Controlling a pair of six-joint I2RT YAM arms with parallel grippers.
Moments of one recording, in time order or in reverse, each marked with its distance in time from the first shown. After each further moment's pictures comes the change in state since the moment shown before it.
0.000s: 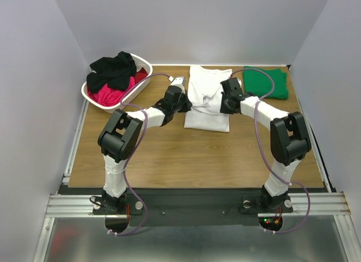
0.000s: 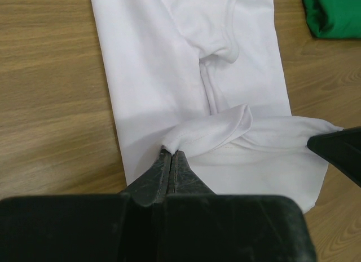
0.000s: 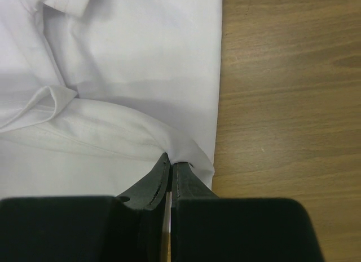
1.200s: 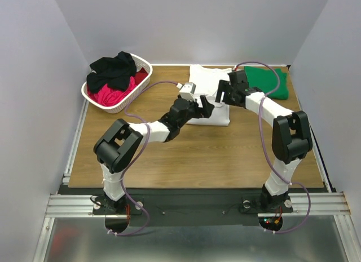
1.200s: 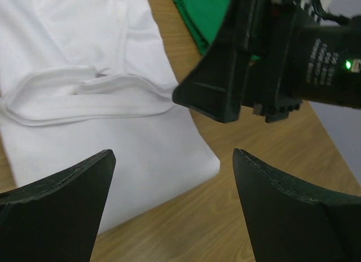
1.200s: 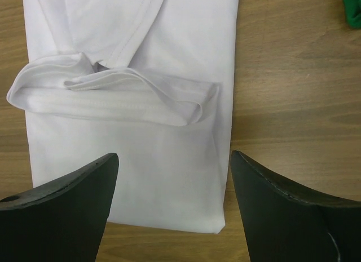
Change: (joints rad) left arm -0.160 -0.149 -0.200 0.356 -0.109 -0.026; right arm -0.069 0.006 0.068 0.089 -0.112 -0.022
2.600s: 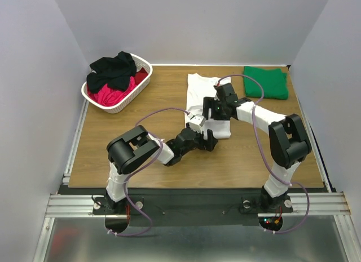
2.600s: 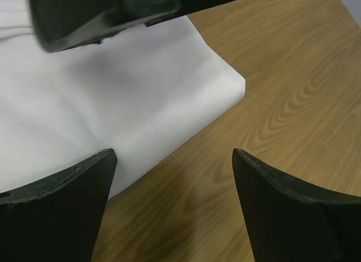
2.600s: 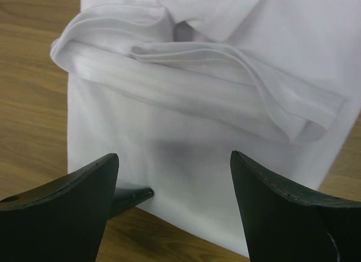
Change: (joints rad) left arm -0.202 0.116 -0.274 0.263 -0.002 0.052; right arm 0.123 -0.041 -0.142 0.001 -0.225 -0.022
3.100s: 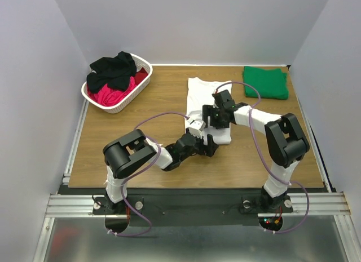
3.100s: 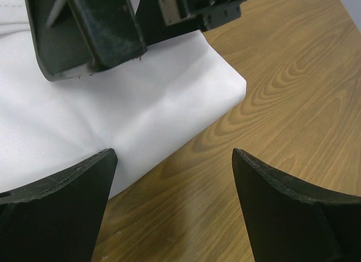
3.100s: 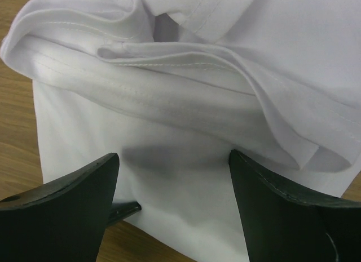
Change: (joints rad) left arm -0.069 -0.069 -0.069 -0.031 -0.048 -0.060; right arm 0.041 0.003 -0.080 0.000 -0.021 0.031
